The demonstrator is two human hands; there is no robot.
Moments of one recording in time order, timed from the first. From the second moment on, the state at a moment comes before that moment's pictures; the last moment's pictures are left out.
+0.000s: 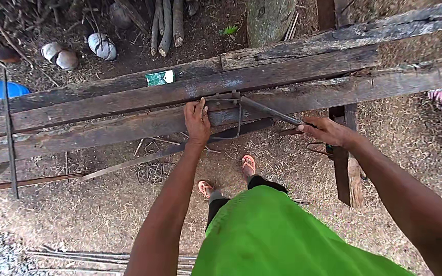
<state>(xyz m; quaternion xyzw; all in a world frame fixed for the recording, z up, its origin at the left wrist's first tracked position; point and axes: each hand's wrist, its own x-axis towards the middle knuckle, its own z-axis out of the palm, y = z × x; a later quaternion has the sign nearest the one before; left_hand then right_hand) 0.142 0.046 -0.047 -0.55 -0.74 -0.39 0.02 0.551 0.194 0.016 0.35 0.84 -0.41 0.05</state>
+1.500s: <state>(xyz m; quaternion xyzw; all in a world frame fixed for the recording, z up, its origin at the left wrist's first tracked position) 0.142 0.045 -0.035 -0.56 -0.76 -0.34 -0.03 0.444 -0.027 -0.004 0.64 0.67 -0.36 -0.06</state>
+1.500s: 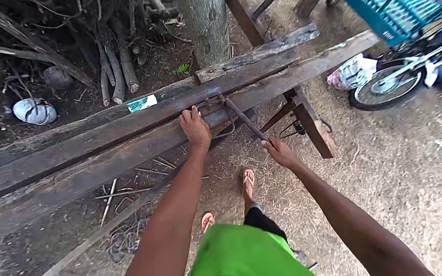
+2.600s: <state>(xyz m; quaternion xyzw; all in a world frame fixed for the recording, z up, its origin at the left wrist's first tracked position) 0.142 0.048 -0.047 -0.55 -0.76 -0.35 0.03 0.461 -0.031 -0.030 0.42 0.50 -0.73 -0.21</state>
